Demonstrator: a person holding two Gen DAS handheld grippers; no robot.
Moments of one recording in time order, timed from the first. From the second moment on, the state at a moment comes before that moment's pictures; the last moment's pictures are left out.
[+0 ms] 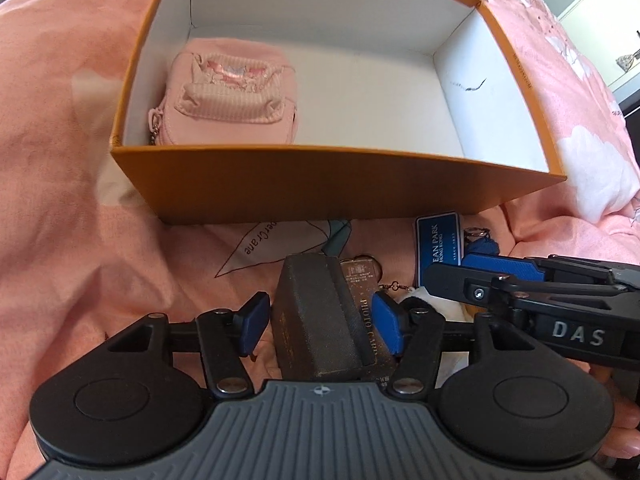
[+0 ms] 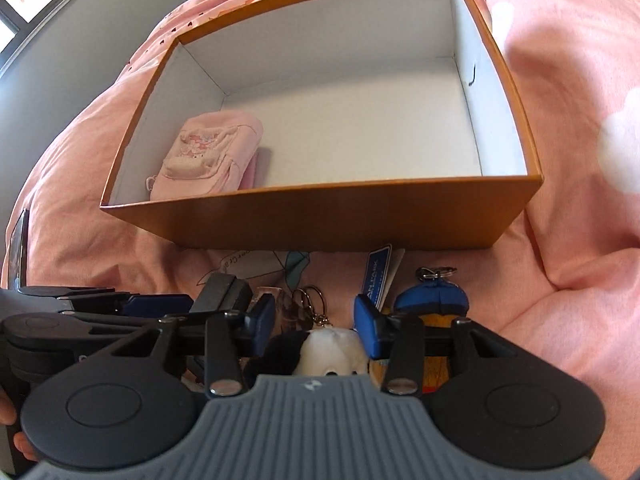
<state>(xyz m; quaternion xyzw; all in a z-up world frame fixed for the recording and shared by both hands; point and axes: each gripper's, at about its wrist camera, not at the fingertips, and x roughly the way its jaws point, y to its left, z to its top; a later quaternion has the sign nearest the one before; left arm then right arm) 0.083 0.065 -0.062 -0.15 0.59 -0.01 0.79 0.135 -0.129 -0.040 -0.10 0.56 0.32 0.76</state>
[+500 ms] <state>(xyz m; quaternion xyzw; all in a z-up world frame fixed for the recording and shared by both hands) 0.072 0.087 -0.056 -0.16 0.60 -0.01 0.78 0.143 -0.074 -0.057 -0.14 0.62 0.32 0.70</state>
